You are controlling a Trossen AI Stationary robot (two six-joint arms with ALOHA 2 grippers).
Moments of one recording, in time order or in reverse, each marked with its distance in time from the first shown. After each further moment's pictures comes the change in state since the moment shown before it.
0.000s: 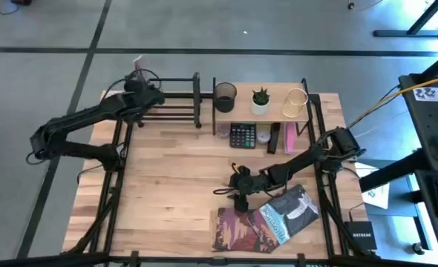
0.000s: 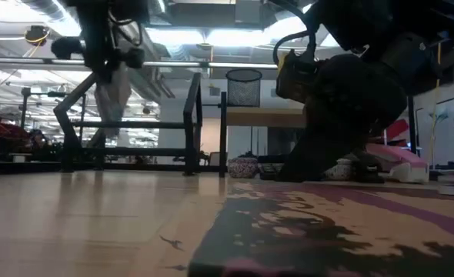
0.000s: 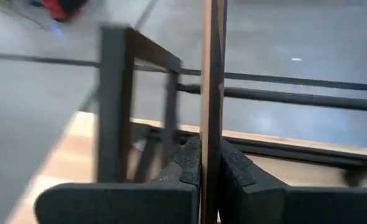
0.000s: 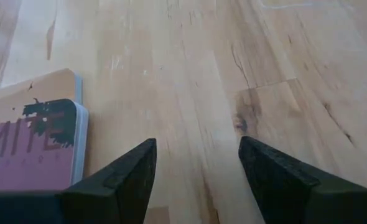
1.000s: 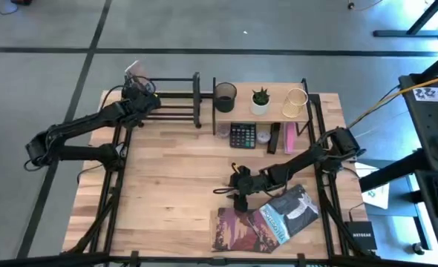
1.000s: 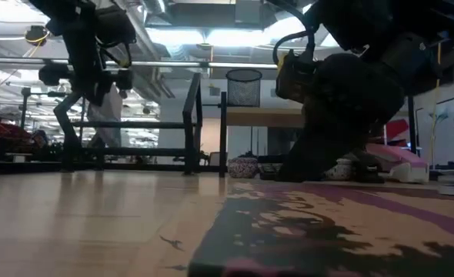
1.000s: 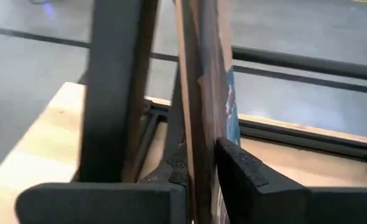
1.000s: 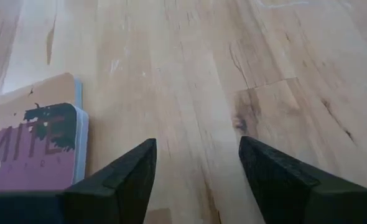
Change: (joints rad) left arm 0.076 -0.039 -0.196 0.126 -0.009 0.011; right arm 0.000 0.000 0.000 0.001 -0.001 0.027
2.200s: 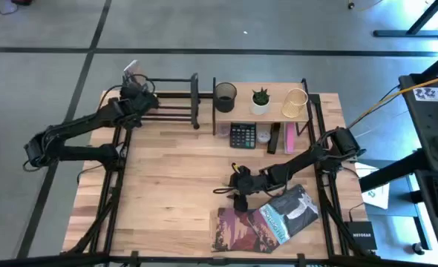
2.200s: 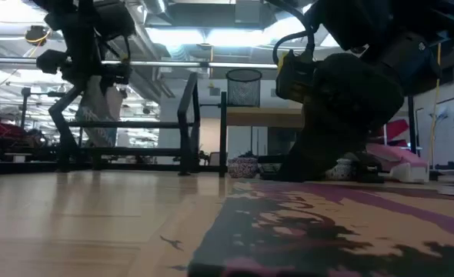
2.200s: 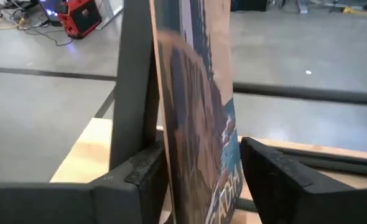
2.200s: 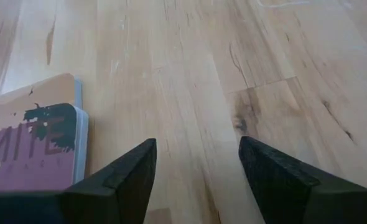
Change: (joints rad) left arm -0.035 -0.035 0.043 -0.026 -0.107 0.093; right arm 0.000 0.000 0.000 0.000 -0.001 0.000
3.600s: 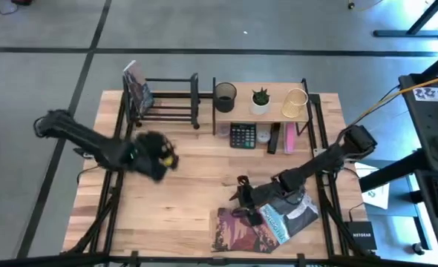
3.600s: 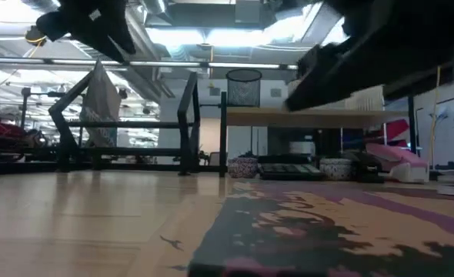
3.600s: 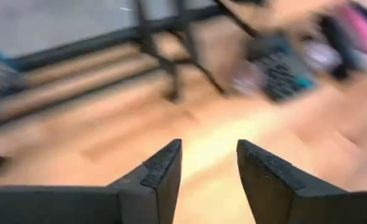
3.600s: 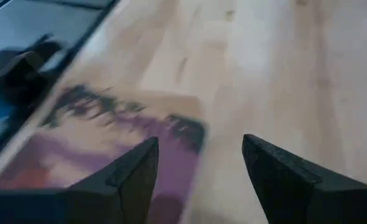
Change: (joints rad) left arm -1.066 0.266 0.246 -0.235 0.123 -0.551; right arm 0.163 -0.210 0.001 -0.083 -0.042 -0.373
